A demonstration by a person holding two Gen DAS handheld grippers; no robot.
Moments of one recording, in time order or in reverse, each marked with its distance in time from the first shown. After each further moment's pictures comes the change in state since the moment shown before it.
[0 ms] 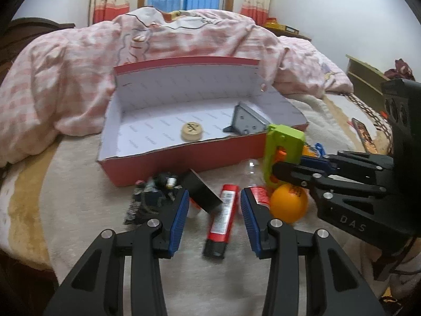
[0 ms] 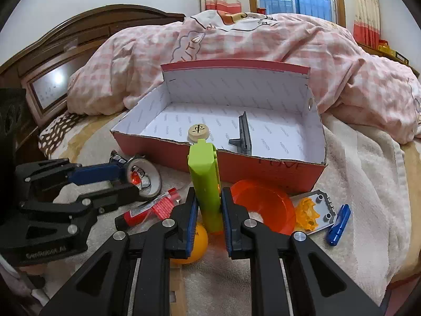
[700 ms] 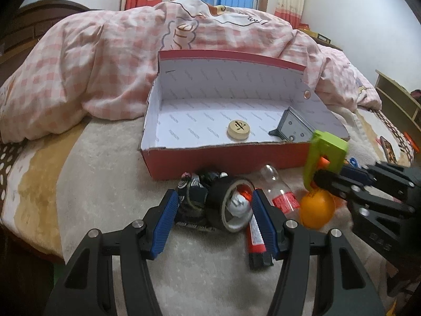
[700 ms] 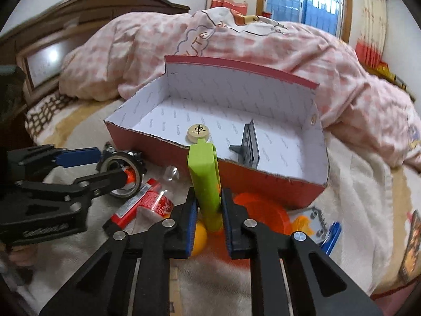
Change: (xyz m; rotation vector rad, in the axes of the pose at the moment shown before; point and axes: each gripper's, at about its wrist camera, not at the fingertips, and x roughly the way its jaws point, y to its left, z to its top) left arm 0.008 0.037 -0.001 -0.121 0.001 0.137; right arm 0.006 0.018 0.009 -0.088 0.028 -0.078
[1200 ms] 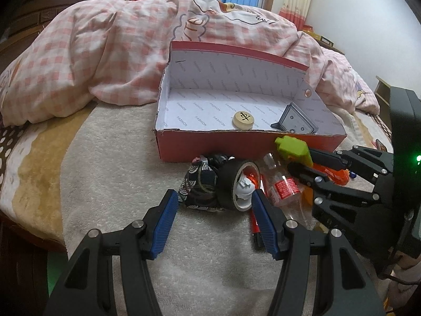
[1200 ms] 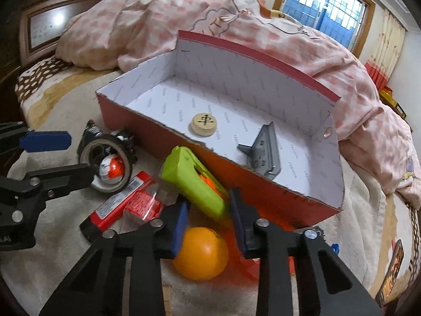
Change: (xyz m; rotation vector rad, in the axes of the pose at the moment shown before) left arm -0.012 0.013 -0.013 -0.053 0.029 -0.032; right arm 0.033 0.023 0.007 -0.177 0.063 -0.115
